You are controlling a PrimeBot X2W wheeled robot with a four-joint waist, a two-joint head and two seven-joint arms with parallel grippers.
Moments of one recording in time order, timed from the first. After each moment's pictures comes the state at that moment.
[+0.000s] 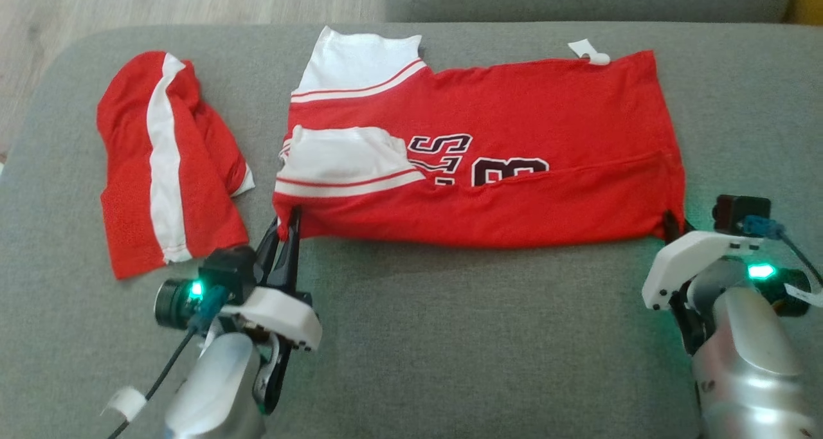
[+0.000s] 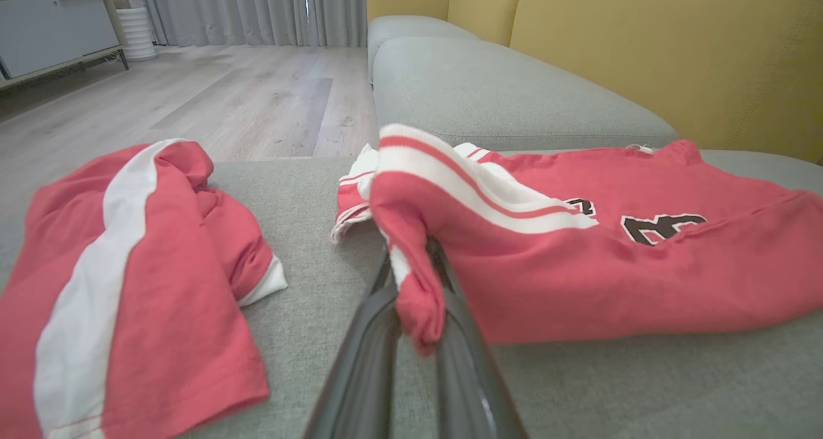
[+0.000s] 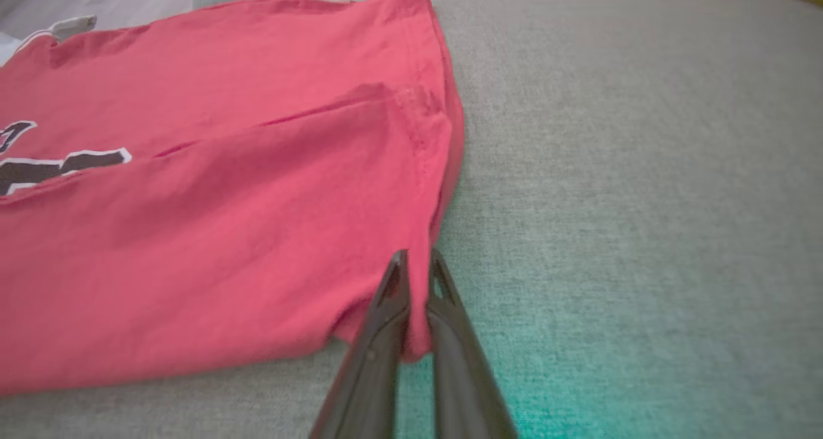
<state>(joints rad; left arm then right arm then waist) -0.39 0.10 -0.39 0.62 -0.31 -0.01 -0.23 -0.48 -0.05 -0.24 0.84 -0.07 0.12 0.08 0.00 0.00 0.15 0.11</state>
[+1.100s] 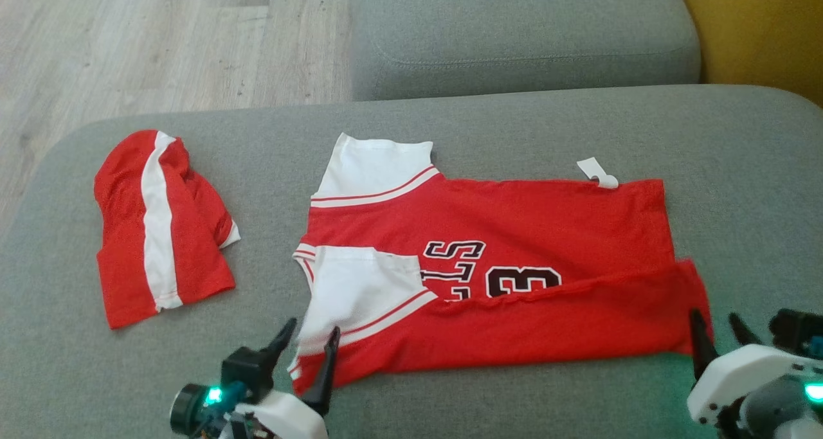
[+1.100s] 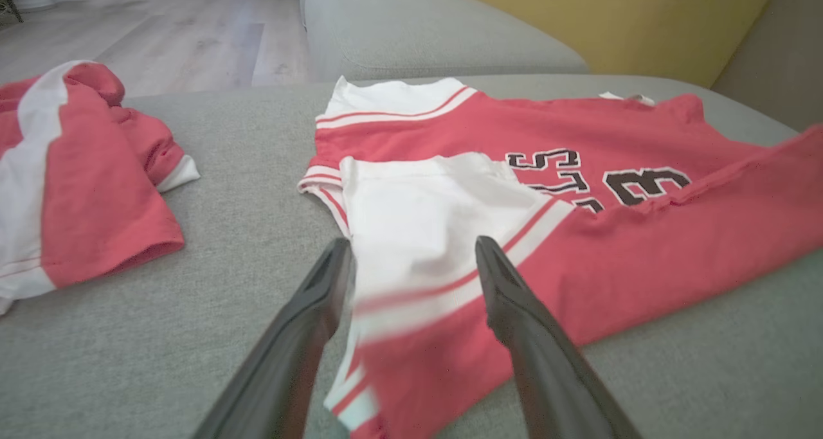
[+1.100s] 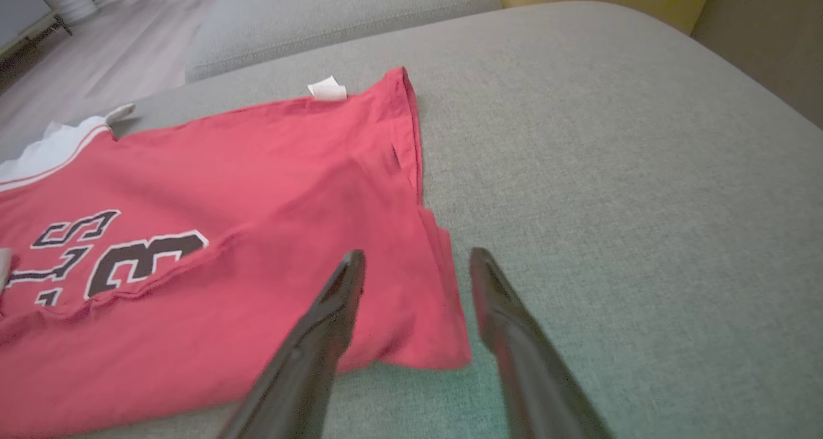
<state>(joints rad) -0.07 0.18 -0.47 0.38 -0.34 0.00 -0.03 0.05 -0.04 -0.21 0.25 0.15 0.12 0.27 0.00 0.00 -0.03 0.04</state>
